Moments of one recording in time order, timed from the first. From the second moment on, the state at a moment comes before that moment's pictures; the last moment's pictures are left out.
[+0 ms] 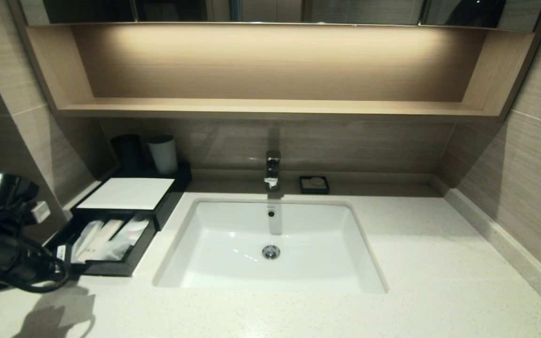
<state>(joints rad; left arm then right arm) 0.21 1.60 -0.84 0.28 0.06 -0.12 0.00 0.00 0.00 0.00 0.00 0.00</state>
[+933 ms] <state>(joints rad) 0.24 1.75 -0.80 0.12 0.07 -0.12 0.00 0.00 0.00 0.00 0.00 0.00</state>
